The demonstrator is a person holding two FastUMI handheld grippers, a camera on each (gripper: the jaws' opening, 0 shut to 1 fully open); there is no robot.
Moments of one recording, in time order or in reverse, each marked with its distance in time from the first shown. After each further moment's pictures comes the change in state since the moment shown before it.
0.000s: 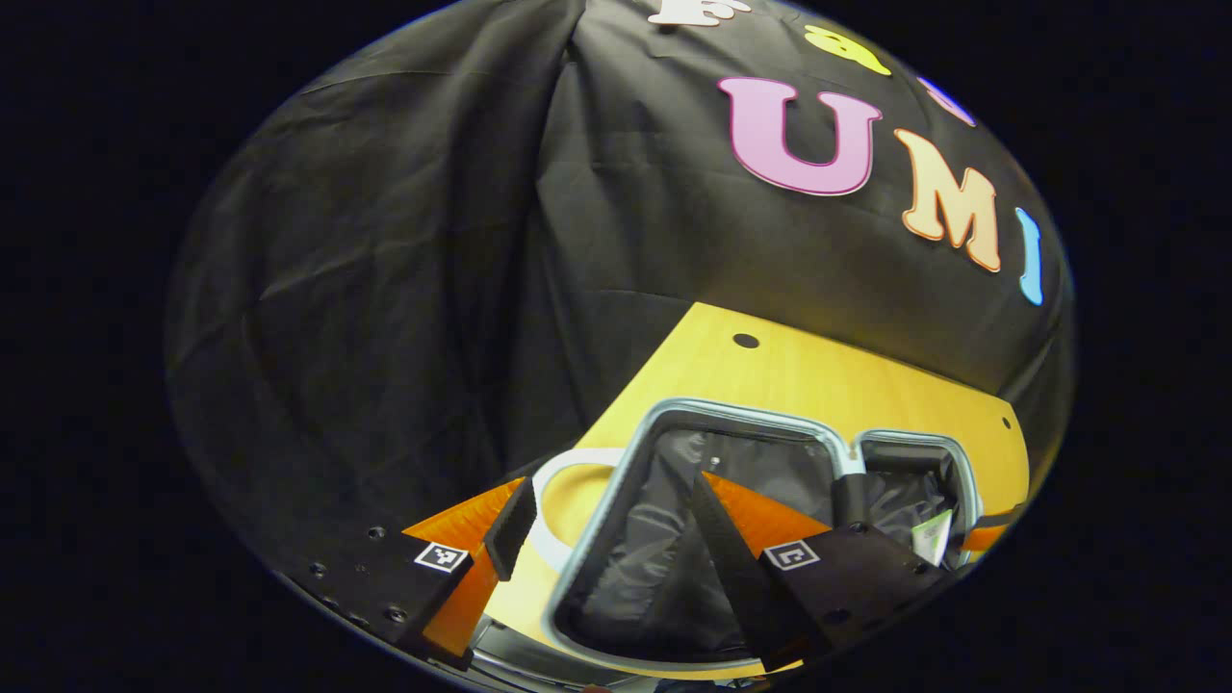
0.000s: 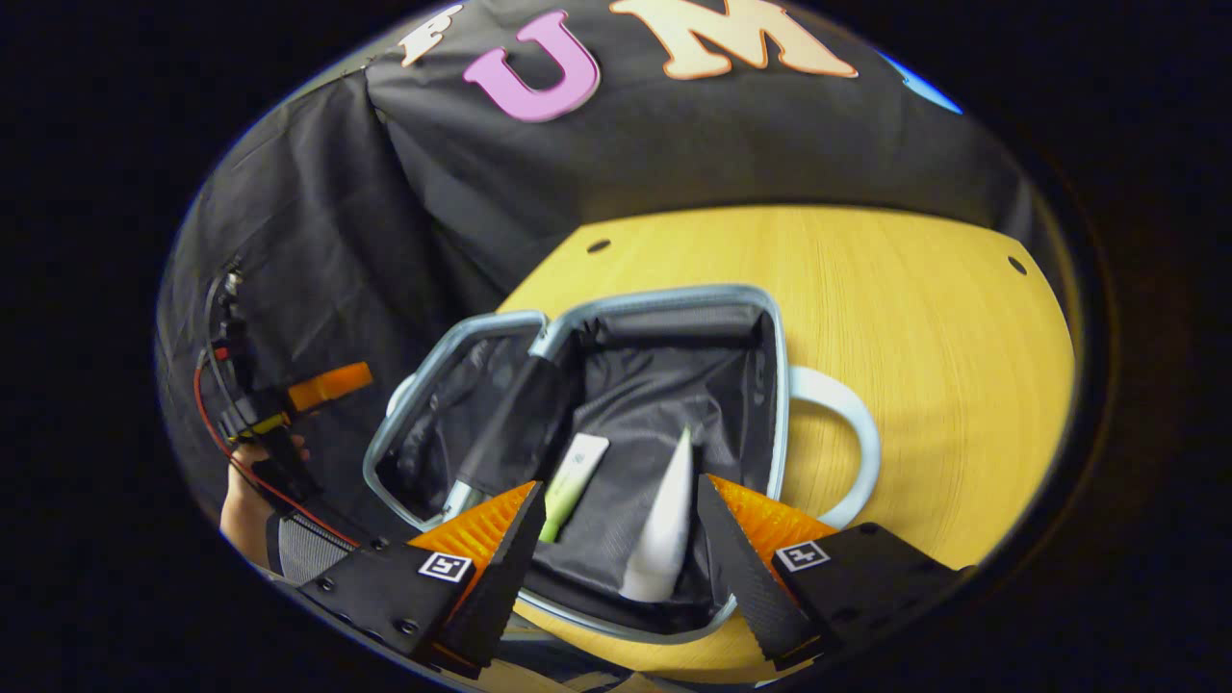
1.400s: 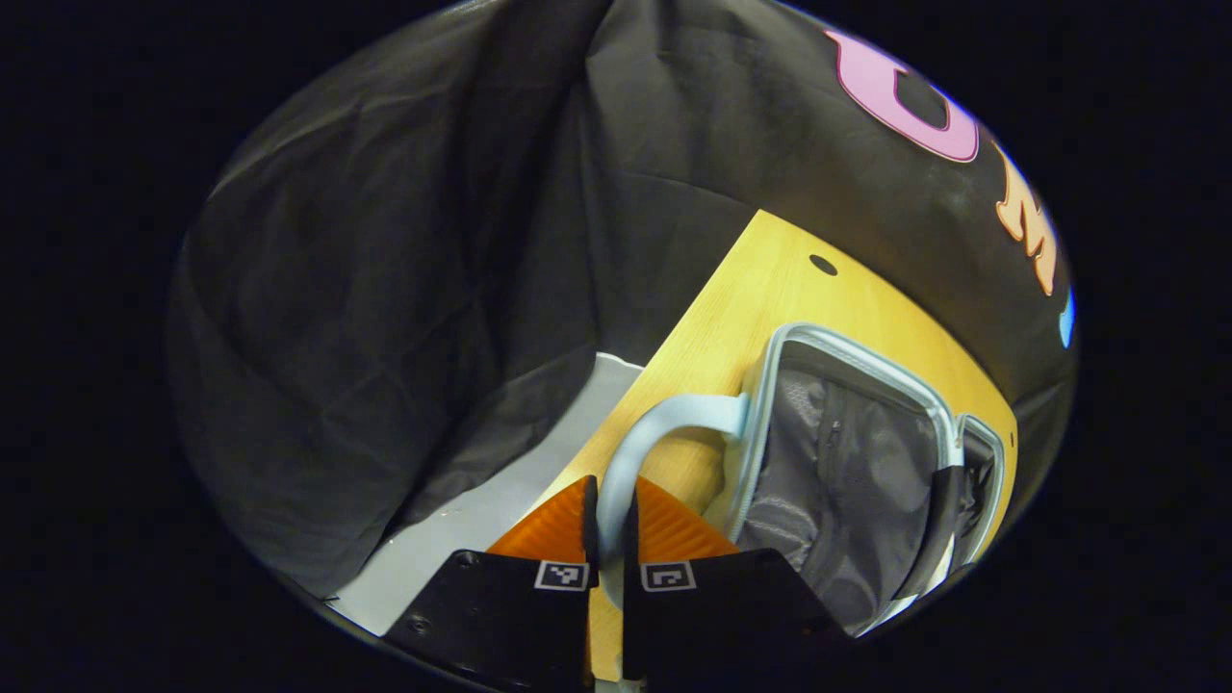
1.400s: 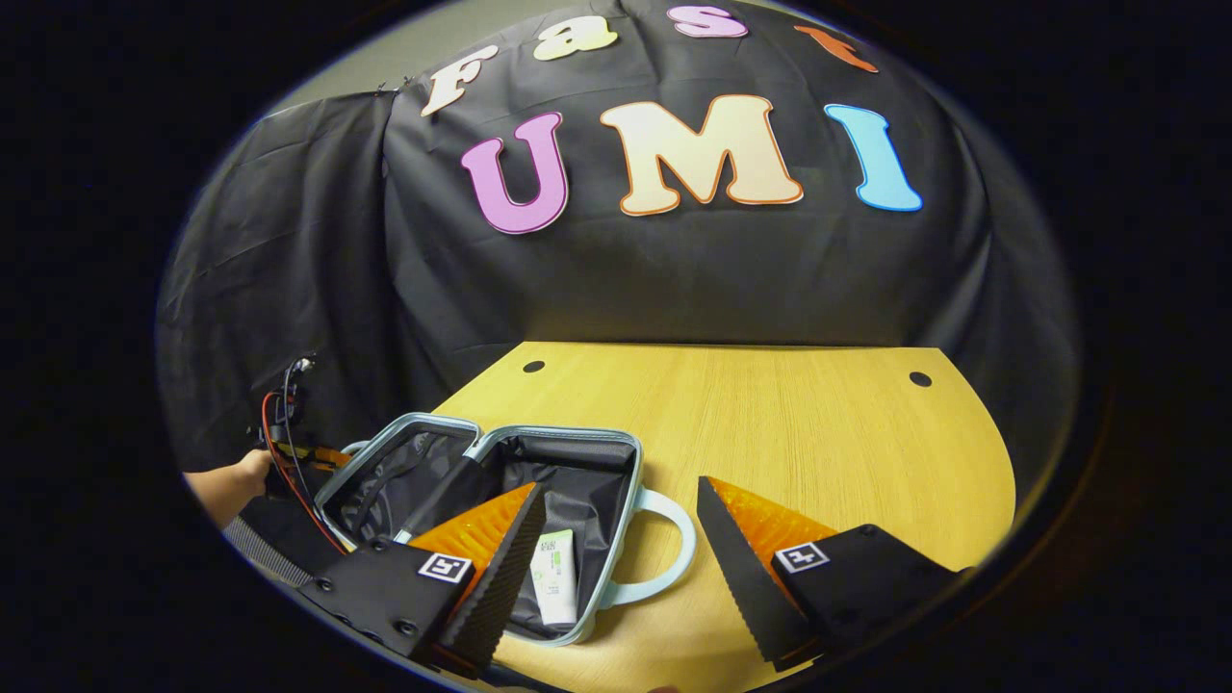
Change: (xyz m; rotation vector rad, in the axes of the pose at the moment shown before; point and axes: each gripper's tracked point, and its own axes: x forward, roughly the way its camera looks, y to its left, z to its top) left arm 0.088 0.049 -0.059 -0.118 0.313 -0.029; right arm -0.083 -0.073 0.076 -0.106 -0.298 -0.212
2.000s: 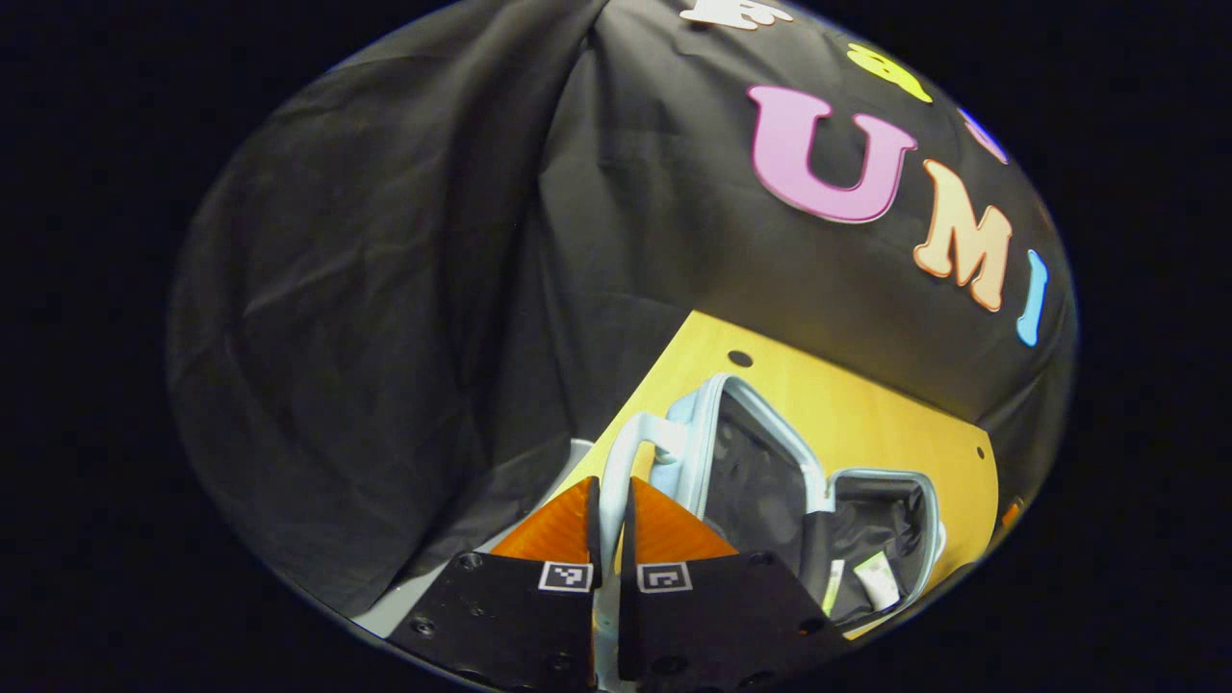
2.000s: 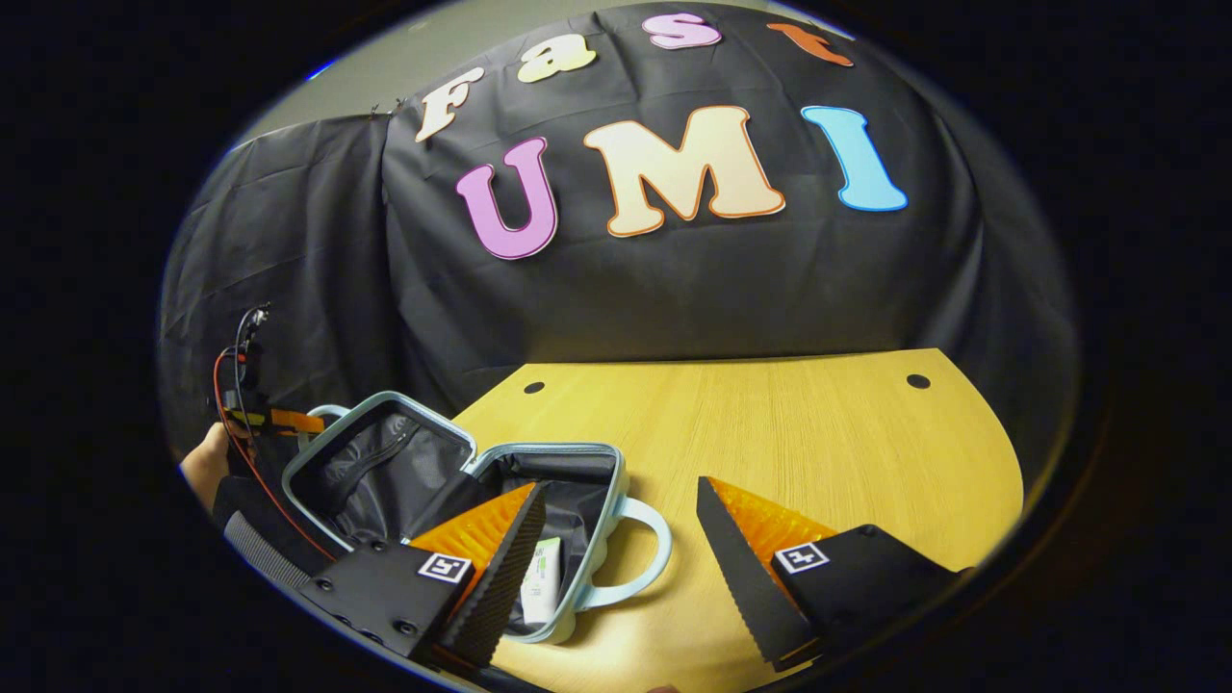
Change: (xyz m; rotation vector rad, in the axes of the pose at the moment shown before) left arm -0.142 -0.078 0.088 0.082 -0.296 -0.077; right arm -0.018 -0.029 0.009 0.037 -0.054 0.043
